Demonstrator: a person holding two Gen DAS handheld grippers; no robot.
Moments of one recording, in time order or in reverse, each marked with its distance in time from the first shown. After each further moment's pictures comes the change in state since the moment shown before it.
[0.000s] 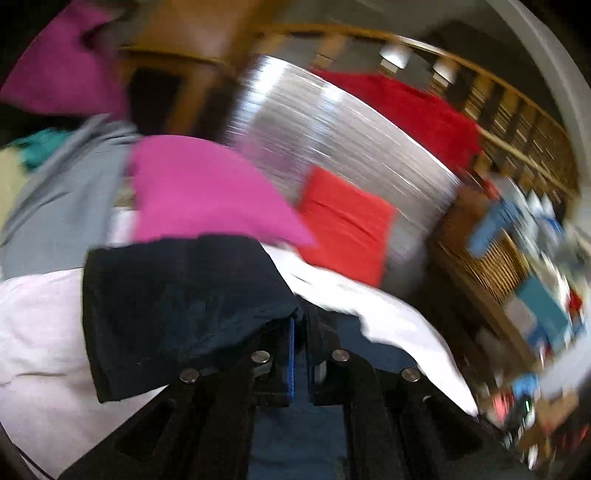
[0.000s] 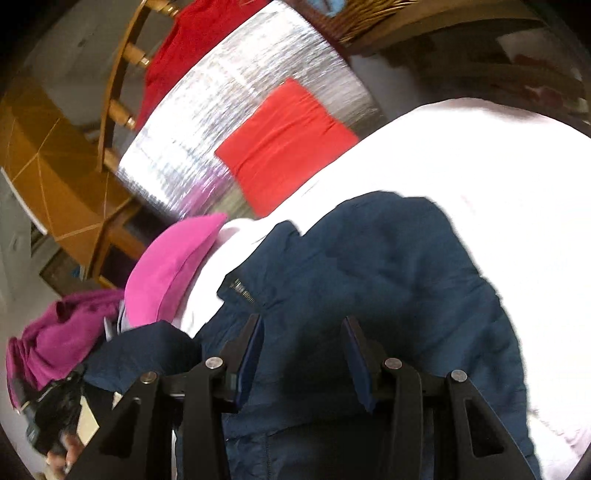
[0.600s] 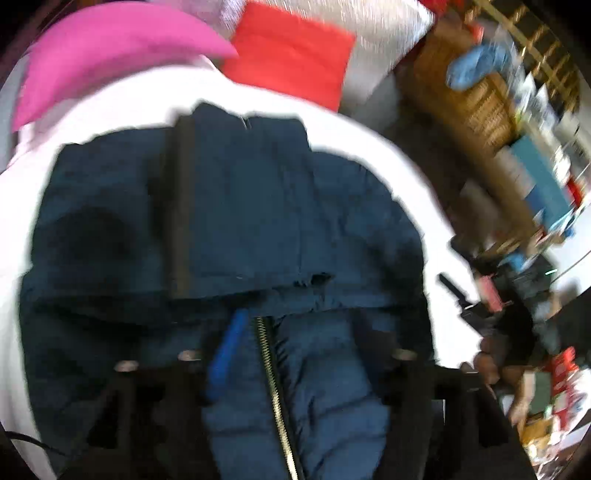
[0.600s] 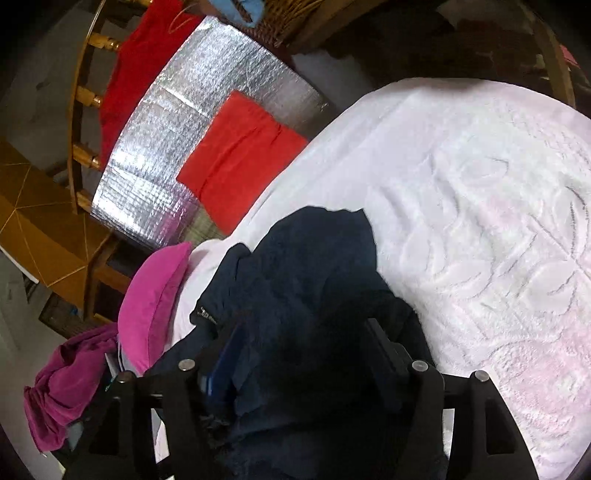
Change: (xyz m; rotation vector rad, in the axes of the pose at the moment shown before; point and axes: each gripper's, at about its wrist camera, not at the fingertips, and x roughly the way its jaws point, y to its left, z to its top) left arm 0.055 -0.061 -0.103 0.050 0.534 -0.085; right arm -0.012 -0.049 0.023 0.109 0.047 -0.031
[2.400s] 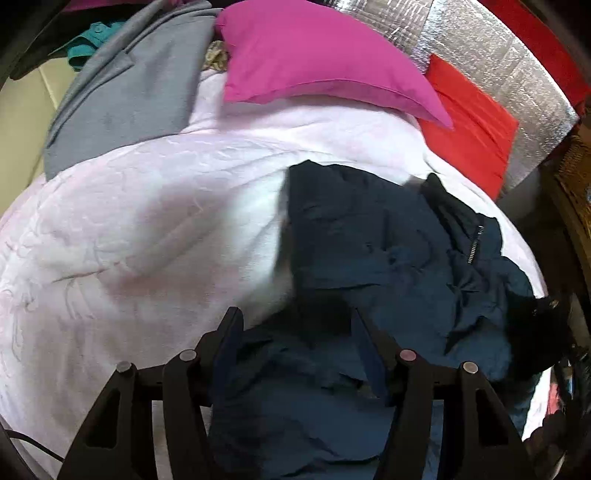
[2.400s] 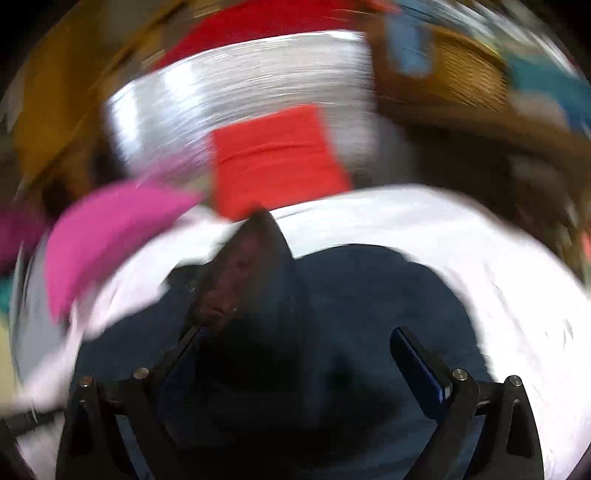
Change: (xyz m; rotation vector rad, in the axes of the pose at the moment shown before) left arm -0.016 0.151 0.032 -0.323 -0.113 0.422; right arm 0.041 0.087 -0.015 -0.301 -0.201 -0.298
